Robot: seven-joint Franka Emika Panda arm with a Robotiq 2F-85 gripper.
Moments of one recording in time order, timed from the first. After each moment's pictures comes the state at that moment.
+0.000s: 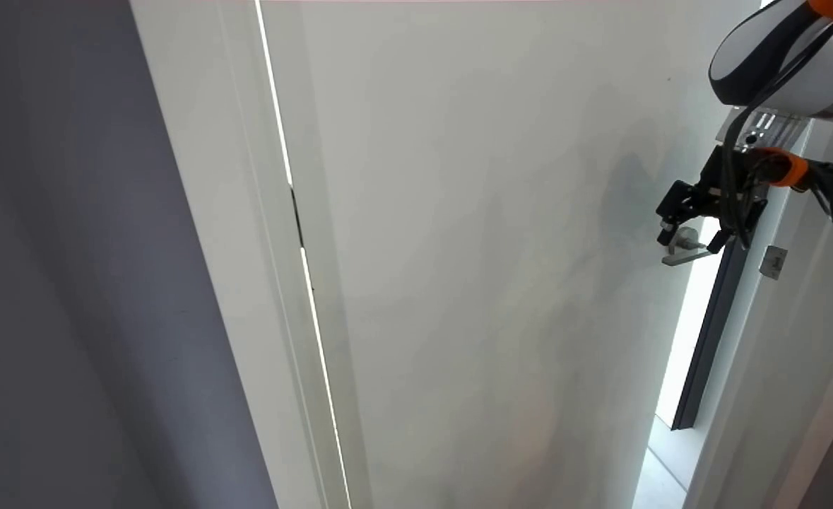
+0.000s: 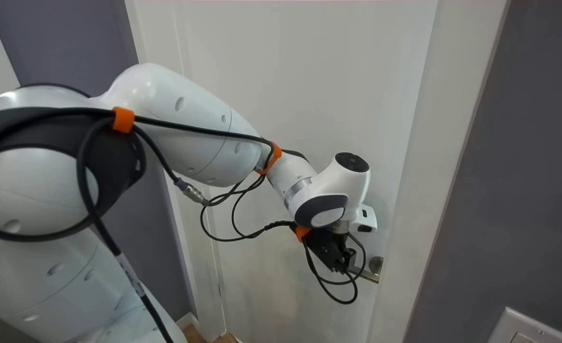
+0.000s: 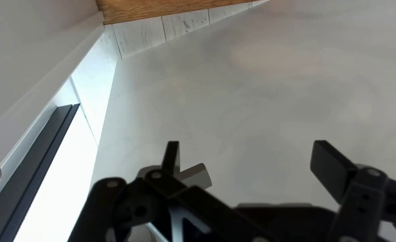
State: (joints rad) arm -0.12 -0.25 -0.27 -2.51 0.24 2.37 -0.24
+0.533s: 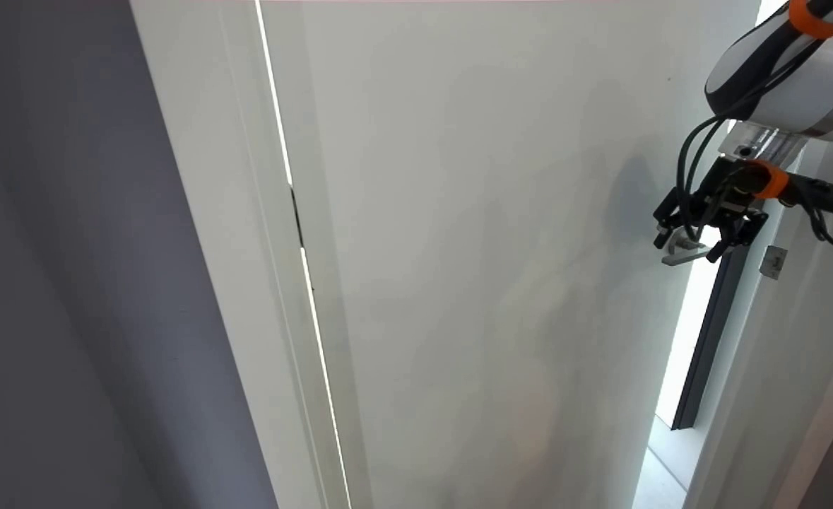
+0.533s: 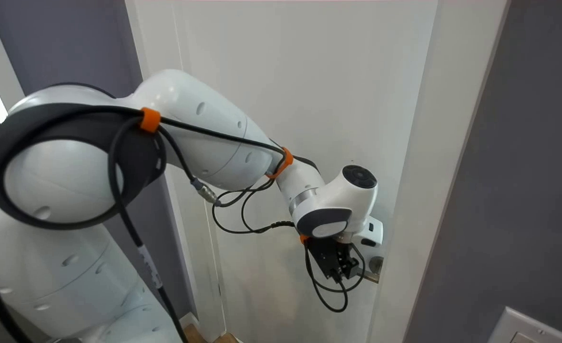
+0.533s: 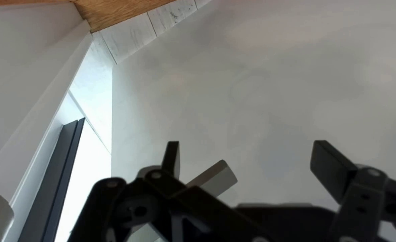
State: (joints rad) arm -0.13 -0.18 -0.28 -2.51 0.35 2.46 -0.16
